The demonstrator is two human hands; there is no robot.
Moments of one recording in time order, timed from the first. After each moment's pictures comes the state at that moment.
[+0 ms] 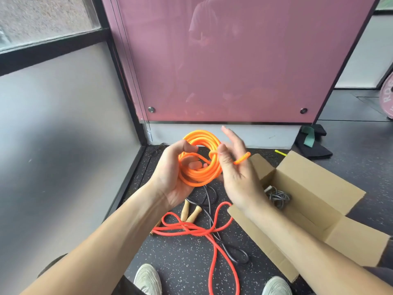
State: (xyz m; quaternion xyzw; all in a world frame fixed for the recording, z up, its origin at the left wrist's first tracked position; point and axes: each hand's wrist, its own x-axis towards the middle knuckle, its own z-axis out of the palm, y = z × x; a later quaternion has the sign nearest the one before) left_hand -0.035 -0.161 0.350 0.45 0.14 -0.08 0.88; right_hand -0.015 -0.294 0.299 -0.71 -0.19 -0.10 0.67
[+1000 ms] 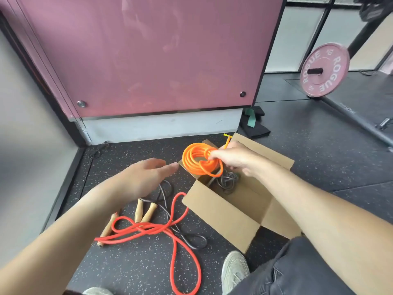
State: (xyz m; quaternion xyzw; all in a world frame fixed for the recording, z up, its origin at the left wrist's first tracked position) left_hand -0.008 -0.193 0.318 0.89 0.02 -0.20 0.40; right_hand 0.067 -0.438 0.264 -0.87 0.13 0.12 0.46
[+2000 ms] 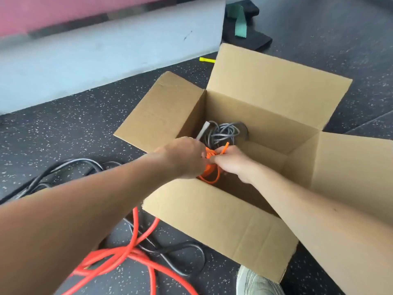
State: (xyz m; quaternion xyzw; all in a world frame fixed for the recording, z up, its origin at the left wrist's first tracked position) left_hand 0.223 -0.381 0.019 0.91 -0.29 -0.30 0.01; right_hand 0.191 -0.530 -0.093 -0.78 0.28 0.20 0.52
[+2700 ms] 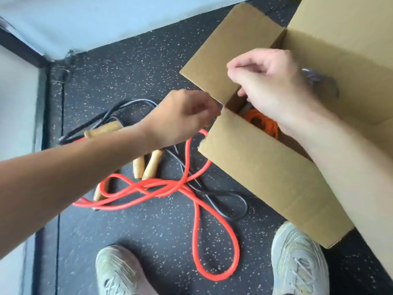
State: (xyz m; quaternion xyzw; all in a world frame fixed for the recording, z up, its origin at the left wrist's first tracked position) left_hand 0.198 -0.249 0.021 0.90 -0.22 -0.18 0.34; right_hand 0.182 -0.435 0.033 -0.82 0.13 0.00 0.56
